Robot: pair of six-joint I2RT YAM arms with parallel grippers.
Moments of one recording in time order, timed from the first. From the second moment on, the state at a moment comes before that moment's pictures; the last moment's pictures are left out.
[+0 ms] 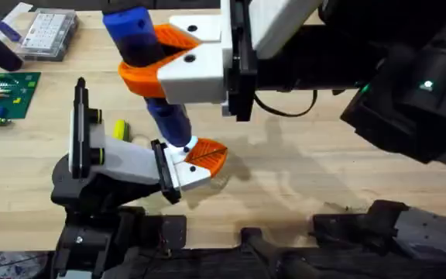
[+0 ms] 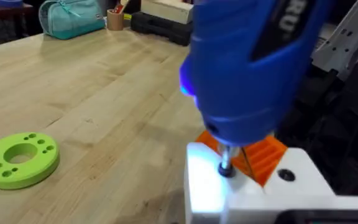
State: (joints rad) left arm -0.06 0.00 0.01 -0.12 1.16 -0.09; right arm 0.85 1.23 0.97 0.27 -0.68 0.12
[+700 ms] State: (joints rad) left arm -0.06 0.00 0.01 -0.12 1.16 -0.09; right arm 0.85 1.23 0.97 0.26 -0.68 0.12
